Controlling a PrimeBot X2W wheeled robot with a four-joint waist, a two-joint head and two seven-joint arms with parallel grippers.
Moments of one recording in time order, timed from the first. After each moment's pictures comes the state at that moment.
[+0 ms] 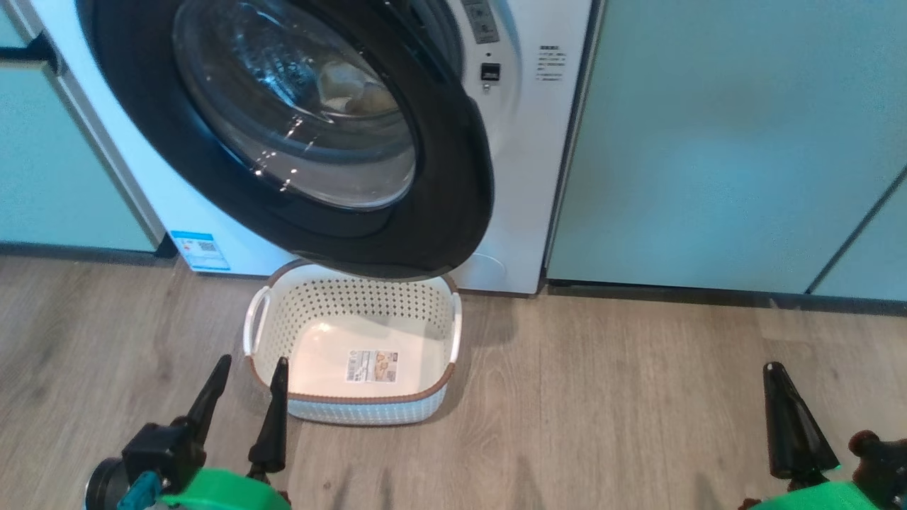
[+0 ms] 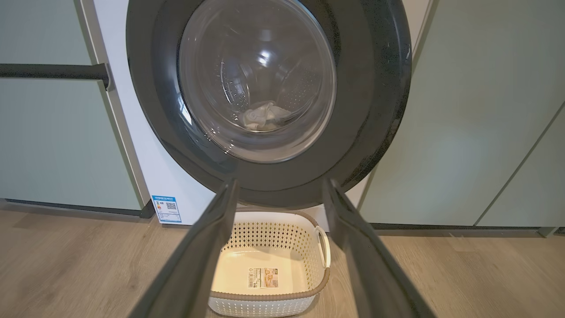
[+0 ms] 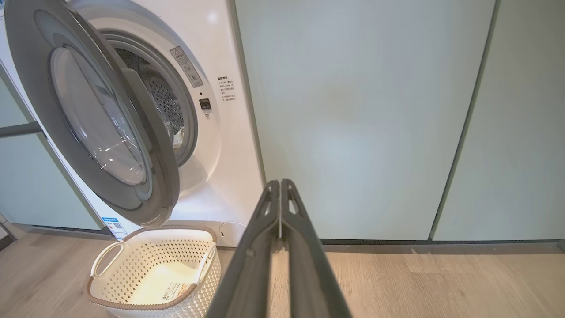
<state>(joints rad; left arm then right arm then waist) 0.16 0.27 -0.14 -0.08 -0.34 0.13 -0.25 0.12 -0.04 0.03 0.06 0.17 0.13 -0.25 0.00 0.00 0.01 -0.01</state>
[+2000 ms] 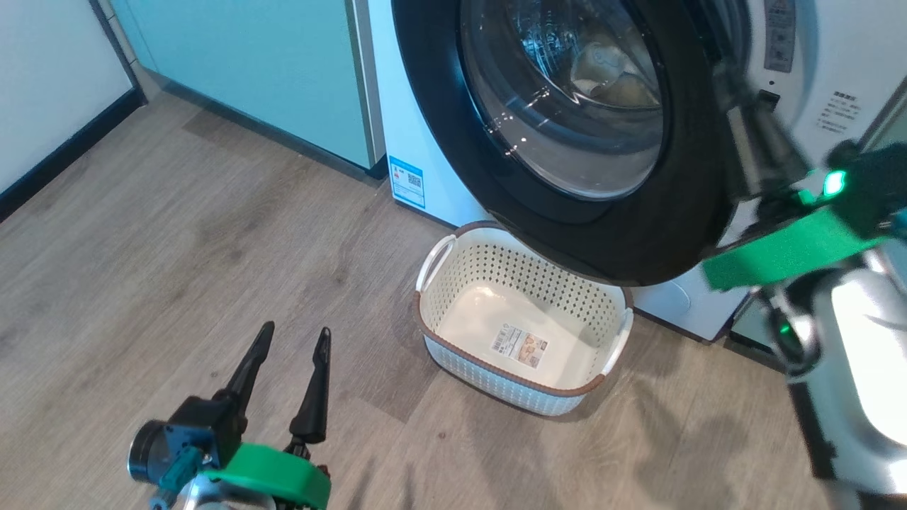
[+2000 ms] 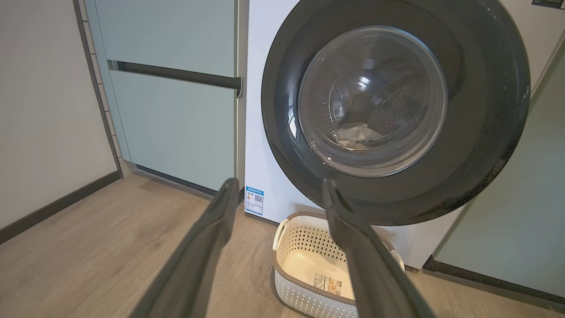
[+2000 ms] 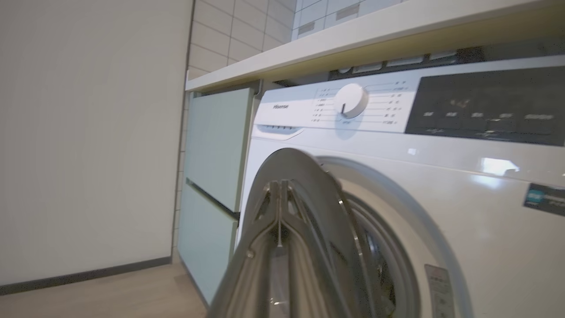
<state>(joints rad) 0.08 0.18 -0.16 -0.06 -0.26 0.04 -0.26 -0.56 -0.09 0.26 0.17 0.16 0.13 -0.21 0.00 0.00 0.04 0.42</state>
